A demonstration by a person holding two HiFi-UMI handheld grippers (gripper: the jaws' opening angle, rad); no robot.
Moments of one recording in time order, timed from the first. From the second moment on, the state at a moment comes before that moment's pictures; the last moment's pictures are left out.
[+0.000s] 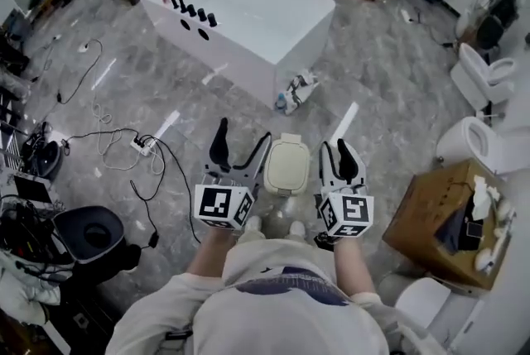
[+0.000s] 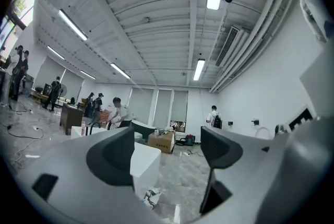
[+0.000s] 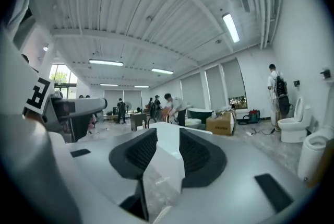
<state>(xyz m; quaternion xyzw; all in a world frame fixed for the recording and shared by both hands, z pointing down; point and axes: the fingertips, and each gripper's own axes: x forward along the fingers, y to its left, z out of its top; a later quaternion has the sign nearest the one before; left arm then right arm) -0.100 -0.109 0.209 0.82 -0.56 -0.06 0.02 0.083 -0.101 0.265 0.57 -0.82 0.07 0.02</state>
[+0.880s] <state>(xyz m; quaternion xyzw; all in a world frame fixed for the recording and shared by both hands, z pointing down) -0.075 -0.082 0.206 0.84 -0.55 -0.03 0.00 0.081 -0.074 0.218 0.58 -0.81 -0.04 -0.03</state>
